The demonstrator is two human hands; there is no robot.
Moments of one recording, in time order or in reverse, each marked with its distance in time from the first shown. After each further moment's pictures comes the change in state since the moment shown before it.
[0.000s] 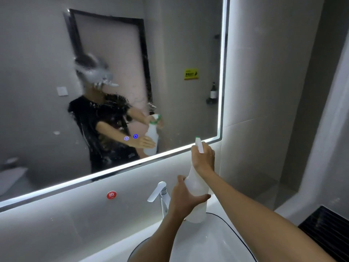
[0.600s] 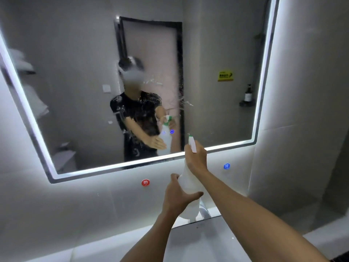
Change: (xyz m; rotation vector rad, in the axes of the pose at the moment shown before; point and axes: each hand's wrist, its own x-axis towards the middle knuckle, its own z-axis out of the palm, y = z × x) left_hand -0.027 -0.058 -0.093 0.094 0.216 -0.042; right_hand -0.066 -0.060 0.077 0.185 -0.266 -0.106
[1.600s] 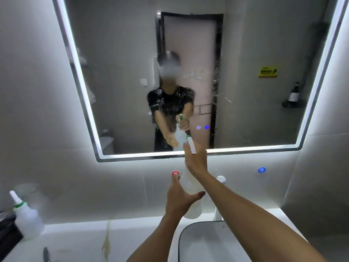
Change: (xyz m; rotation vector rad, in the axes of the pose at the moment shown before) left_hand -0.035 -0.043 -0.064 -0.002 0.206 -0.141; right_hand -0.041 -0.021 0.089 0.046 -0.205 -0.082
